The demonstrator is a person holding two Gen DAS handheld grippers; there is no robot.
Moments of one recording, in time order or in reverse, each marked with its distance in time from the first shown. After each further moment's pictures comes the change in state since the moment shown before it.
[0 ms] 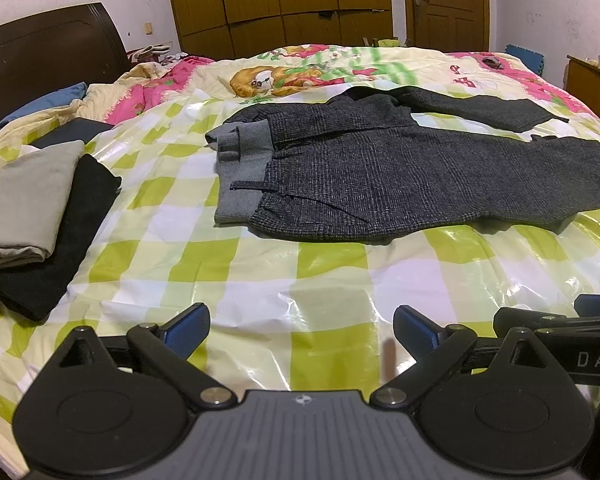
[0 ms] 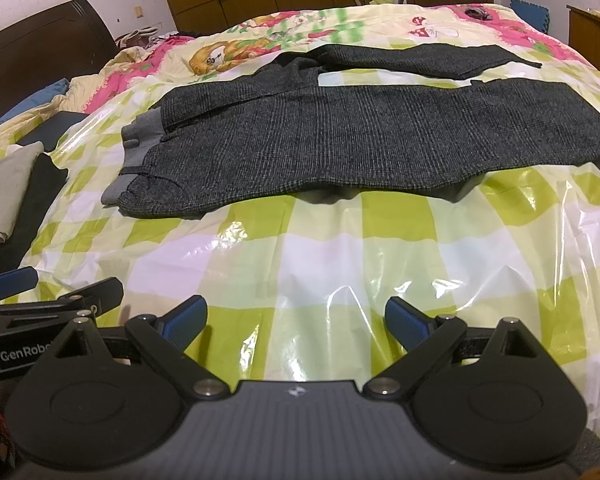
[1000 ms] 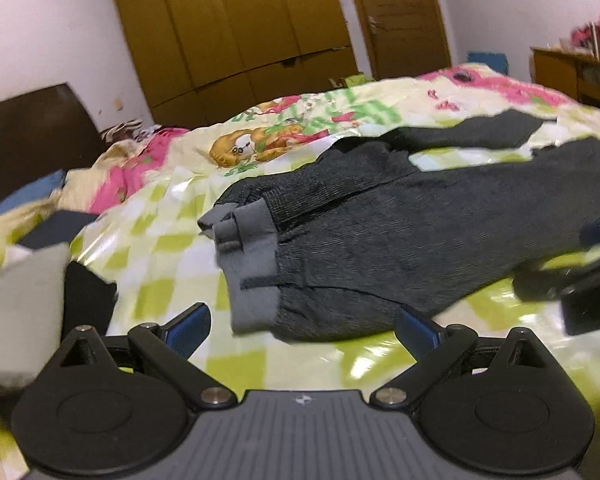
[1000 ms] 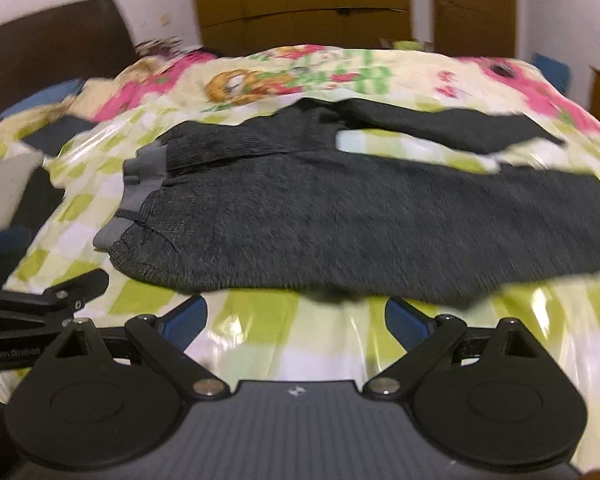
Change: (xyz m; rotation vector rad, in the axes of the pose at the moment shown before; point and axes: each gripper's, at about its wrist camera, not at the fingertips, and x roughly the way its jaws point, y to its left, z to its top) left arm 0.037 0.020 0.051 0.207 -0.151 -0.007; right arm 0.033 0.018 0.065 -0.203 -0.084 -0.001
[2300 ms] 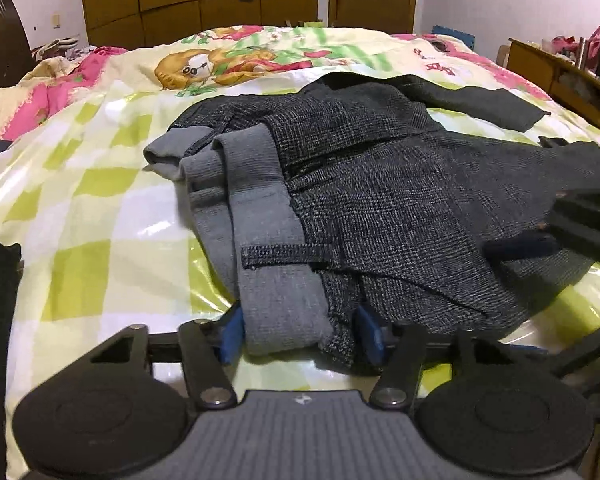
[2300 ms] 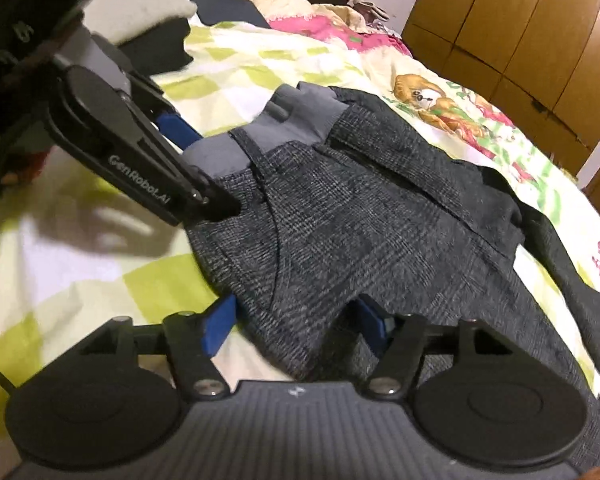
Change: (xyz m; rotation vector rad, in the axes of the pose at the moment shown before) left arm 0.109 0.072 0.001 -0.113 0.187 -0.295; right arm 0.096 0.081 0.014 -0.602 0.062 0.169
